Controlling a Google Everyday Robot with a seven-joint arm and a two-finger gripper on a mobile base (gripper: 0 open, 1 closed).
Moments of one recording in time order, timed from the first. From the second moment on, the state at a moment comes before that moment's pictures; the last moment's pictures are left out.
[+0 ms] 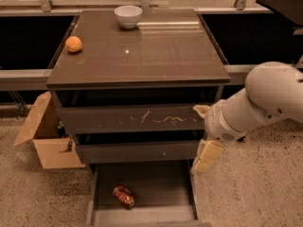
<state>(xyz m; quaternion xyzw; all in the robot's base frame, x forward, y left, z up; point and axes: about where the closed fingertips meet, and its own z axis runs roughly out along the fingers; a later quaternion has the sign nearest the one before) 0.471 -0.134 0.759 -0.63 0.73 0.10 0.24</state>
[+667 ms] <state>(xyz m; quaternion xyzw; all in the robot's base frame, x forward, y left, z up) 0.464 -0.099 0.671 -0.62 0.73 0.16 0.23</state>
